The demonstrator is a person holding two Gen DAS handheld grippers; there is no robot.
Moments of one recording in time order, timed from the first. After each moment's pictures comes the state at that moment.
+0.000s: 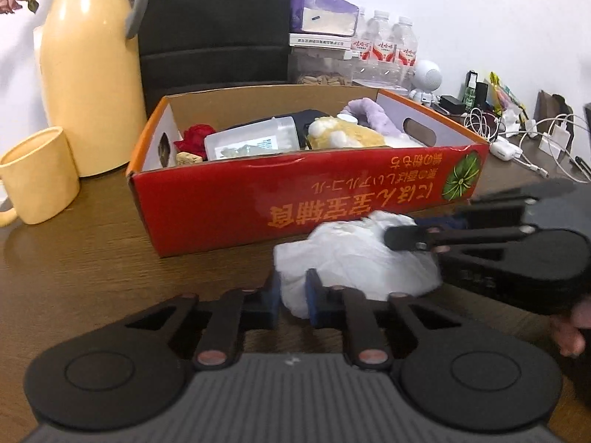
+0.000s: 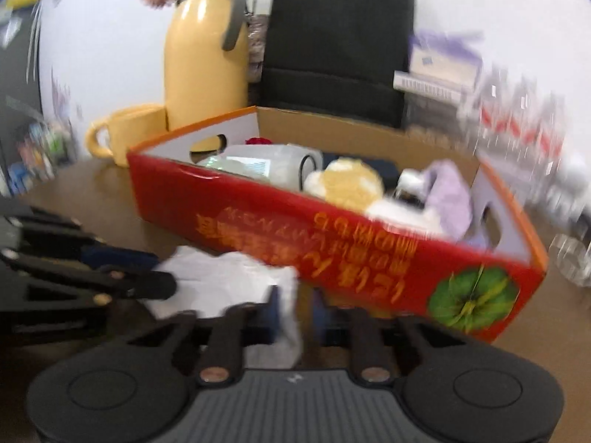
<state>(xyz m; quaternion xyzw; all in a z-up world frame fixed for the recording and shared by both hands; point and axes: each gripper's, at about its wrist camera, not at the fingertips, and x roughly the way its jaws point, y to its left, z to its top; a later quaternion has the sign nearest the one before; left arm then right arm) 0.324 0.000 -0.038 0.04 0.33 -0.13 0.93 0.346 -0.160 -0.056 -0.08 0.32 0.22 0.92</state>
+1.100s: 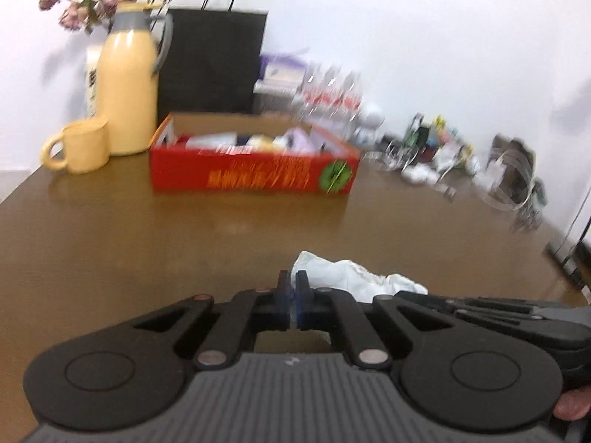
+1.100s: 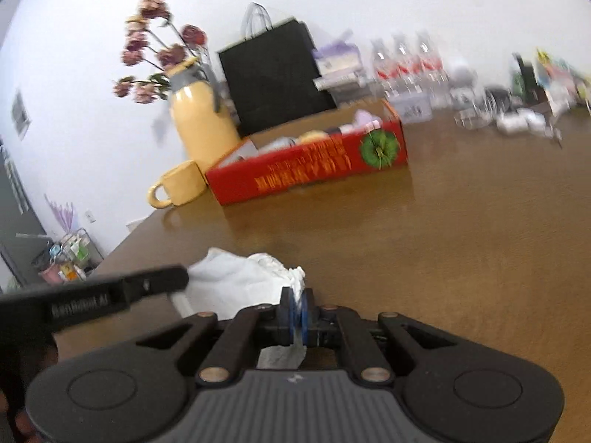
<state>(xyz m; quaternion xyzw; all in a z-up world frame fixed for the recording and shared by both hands) 0.114 -0.033 0.022 -0.04 0.27 -0.14 0.95 0.097 -0.234 -0.029 0.12 0.29 0.17 0.93</state>
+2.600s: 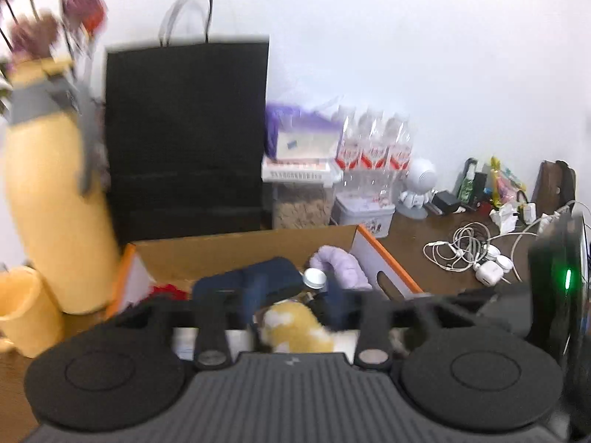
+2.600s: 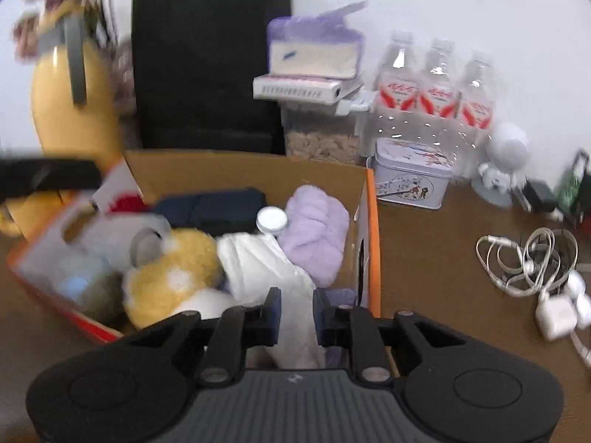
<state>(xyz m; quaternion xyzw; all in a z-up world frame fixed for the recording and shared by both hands) 0.389 -0.051 0.092 0.02 0.24 -0.12 0.96 0.449 -0.235 0.012 -0.02 0.36 0.12 0.93</state>
